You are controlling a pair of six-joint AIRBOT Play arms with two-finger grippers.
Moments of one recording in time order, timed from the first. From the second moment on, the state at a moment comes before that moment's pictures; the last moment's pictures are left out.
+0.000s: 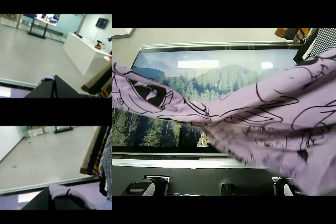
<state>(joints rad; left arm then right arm) 0.05 -0.70 1.70 1.32 -0.86 -1.79 -0.15 -0.73 1.90 -1.38 1.15 1.72</state>
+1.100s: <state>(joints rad) 0.07 -1.29 1.29 1.30 -1.00 -1.91 -0.03 -1.76 1.91 -0.92 1.15 1.62</state>
